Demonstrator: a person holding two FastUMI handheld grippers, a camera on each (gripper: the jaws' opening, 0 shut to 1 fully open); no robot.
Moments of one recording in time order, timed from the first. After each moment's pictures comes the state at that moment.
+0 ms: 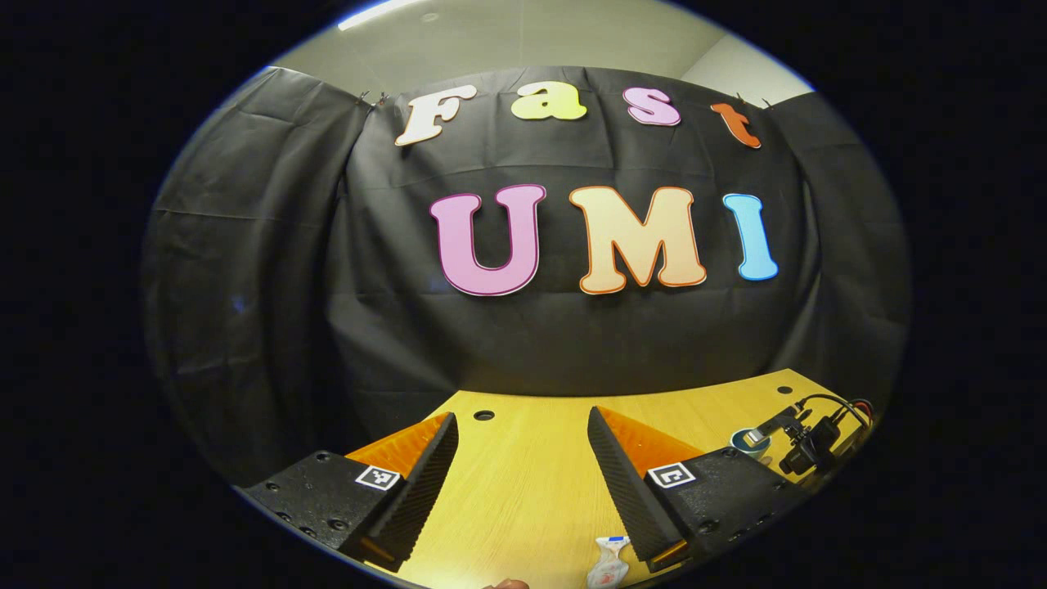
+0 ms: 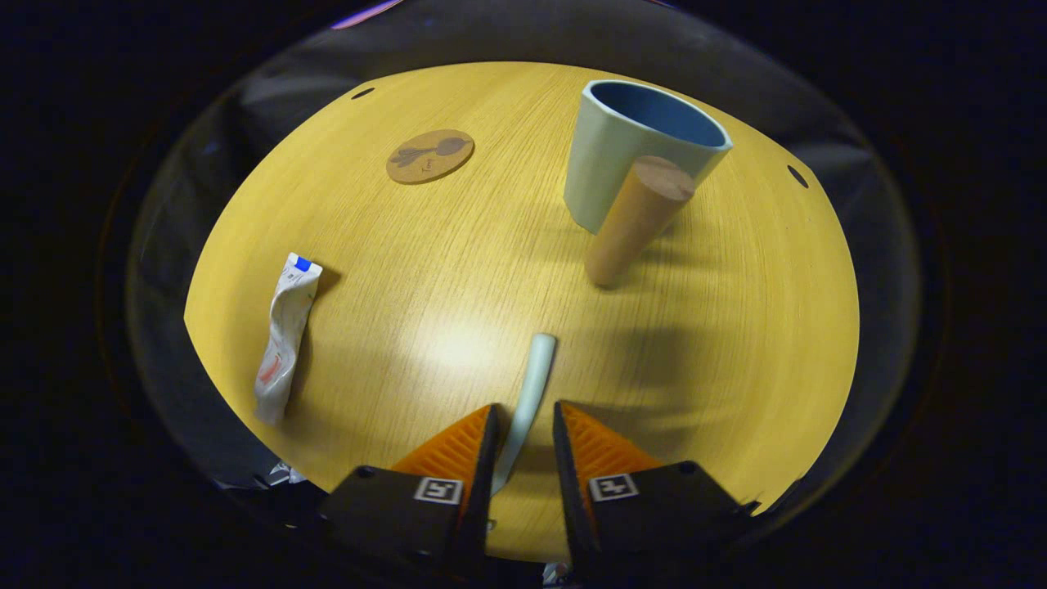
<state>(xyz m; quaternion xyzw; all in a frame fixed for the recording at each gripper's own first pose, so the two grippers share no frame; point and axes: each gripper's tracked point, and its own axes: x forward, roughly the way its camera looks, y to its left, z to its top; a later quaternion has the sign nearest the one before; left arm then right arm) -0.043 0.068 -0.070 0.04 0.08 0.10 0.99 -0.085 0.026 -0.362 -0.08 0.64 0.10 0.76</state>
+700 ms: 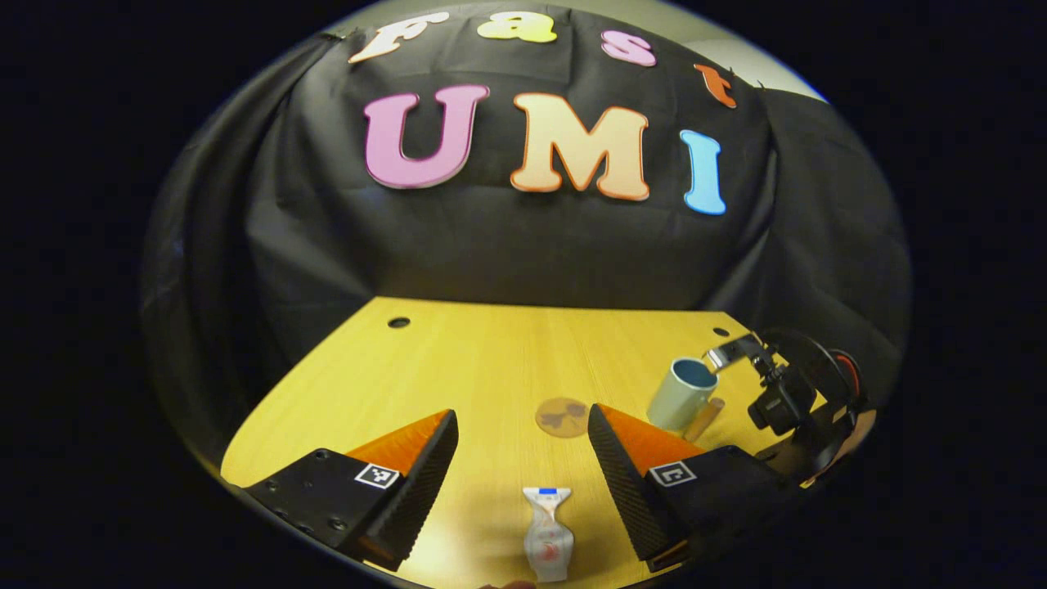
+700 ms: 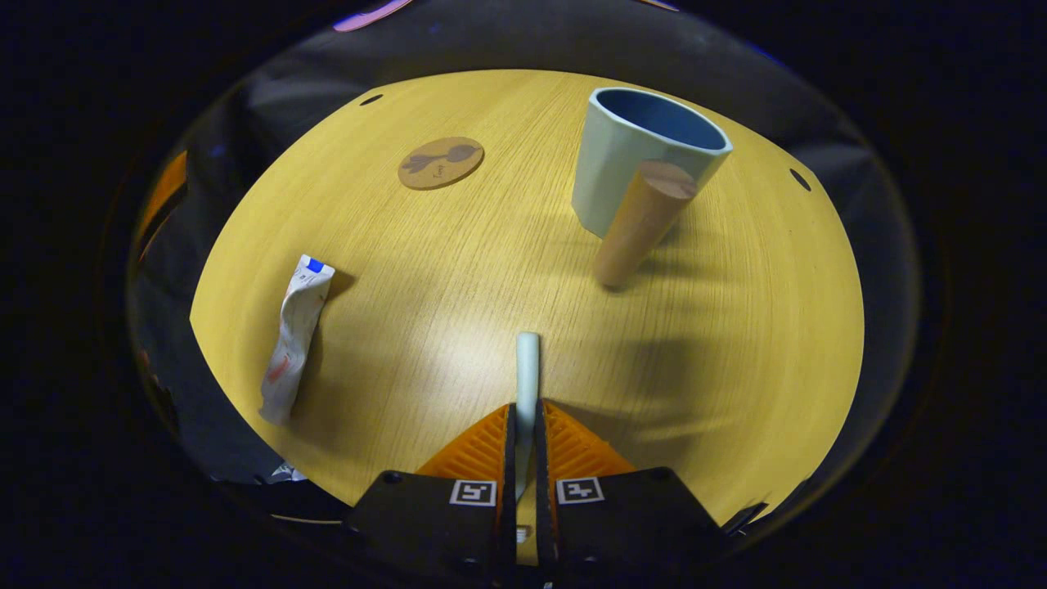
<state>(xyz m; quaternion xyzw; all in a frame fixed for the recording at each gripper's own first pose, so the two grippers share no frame) -0.052 -0.006 -0.210 -0.03 0.27 -0.02 0.96 -0.085 0.027 -0.361 -0.07 0.62 0.11 0.77</state>
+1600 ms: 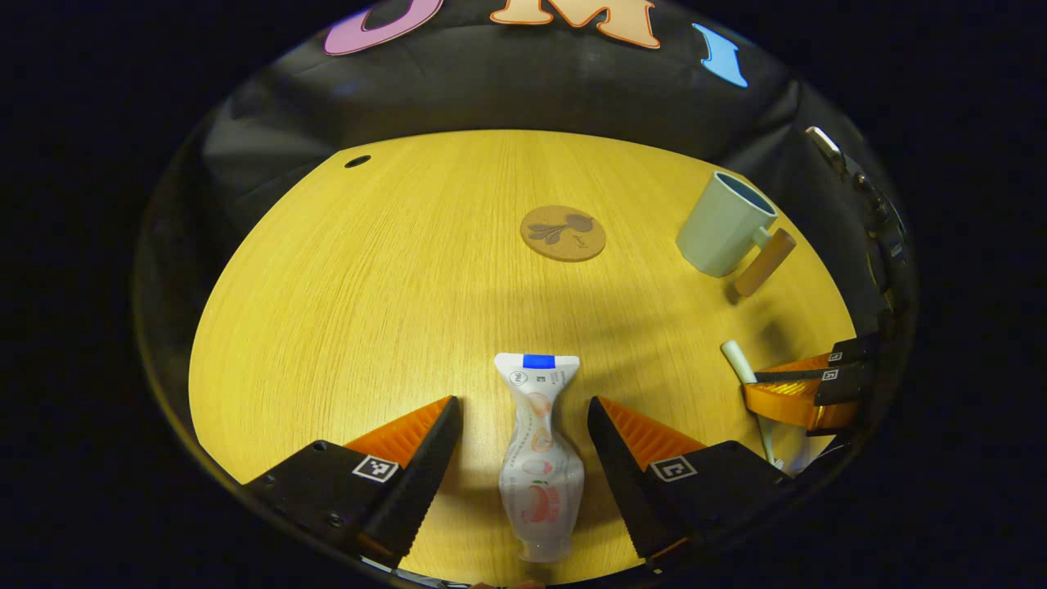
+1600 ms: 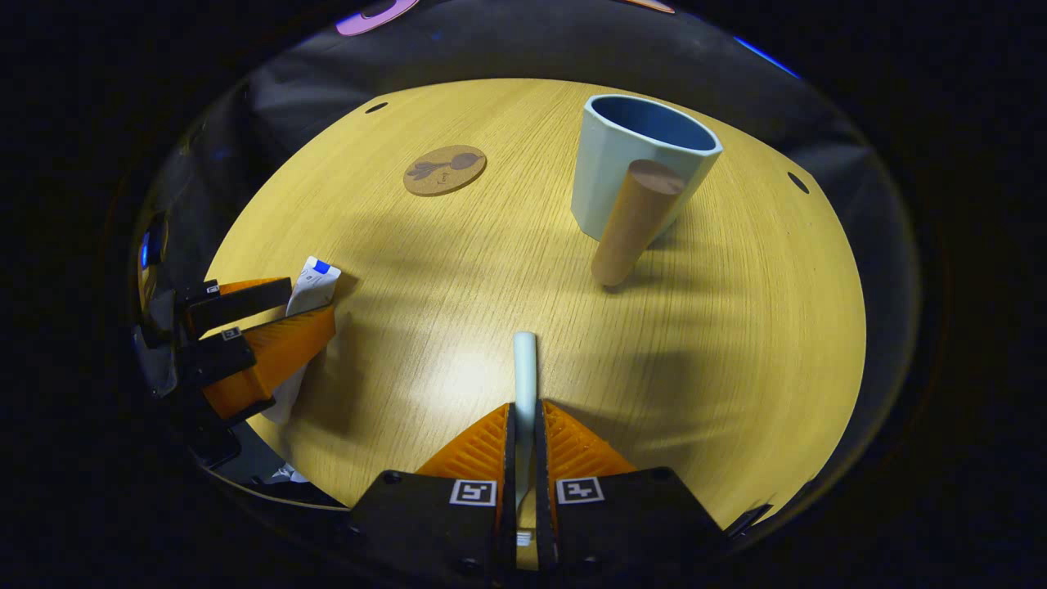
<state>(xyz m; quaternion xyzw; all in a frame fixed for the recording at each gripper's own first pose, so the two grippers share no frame) -0.105 -0.020 -0.350 -0.02 0.51 -0.03 0.86 -0.085 0.027 -0.360 -0.06 0.60 0.12 0.79</state>
